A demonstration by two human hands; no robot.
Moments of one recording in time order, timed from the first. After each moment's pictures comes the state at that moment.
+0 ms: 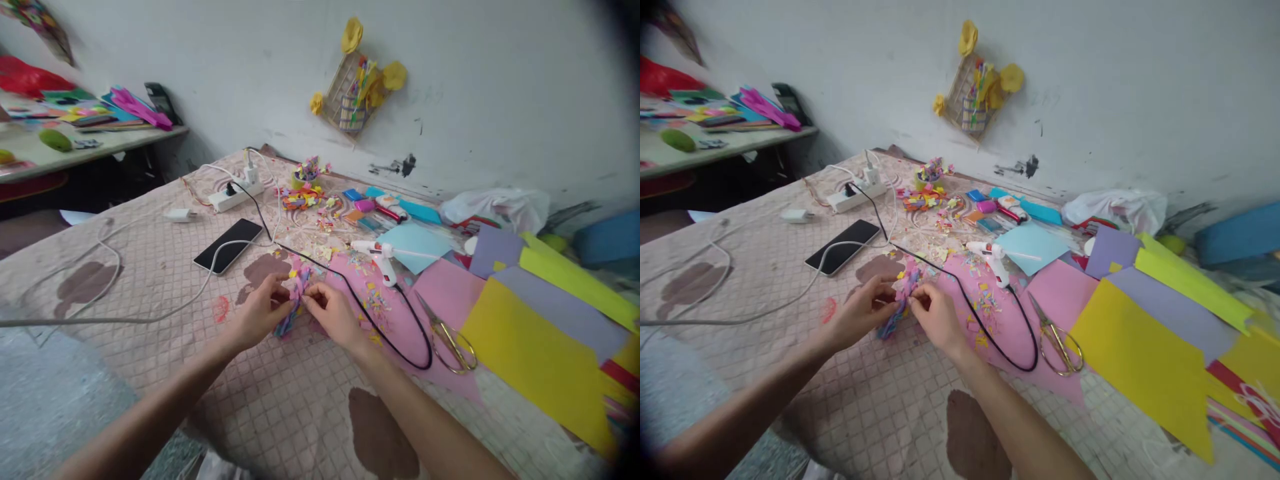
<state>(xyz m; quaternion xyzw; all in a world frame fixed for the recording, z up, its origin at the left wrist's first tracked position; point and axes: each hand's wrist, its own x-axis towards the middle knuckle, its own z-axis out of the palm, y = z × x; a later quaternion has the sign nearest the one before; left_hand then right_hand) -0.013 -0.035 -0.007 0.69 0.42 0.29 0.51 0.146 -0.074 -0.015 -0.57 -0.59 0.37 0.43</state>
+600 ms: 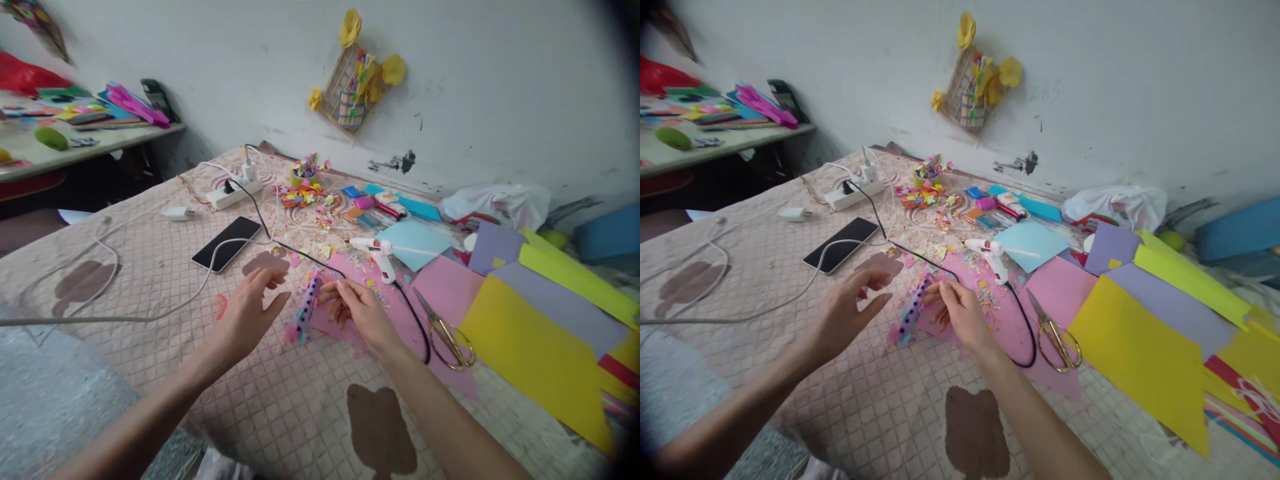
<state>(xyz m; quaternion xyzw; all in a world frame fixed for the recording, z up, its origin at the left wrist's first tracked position) -0.019 -0.046 0.020 0.81 0.45 0.31 0.22 0.177 -0.096 0.011 -0.54 -0.42 0.53 0.50</state>
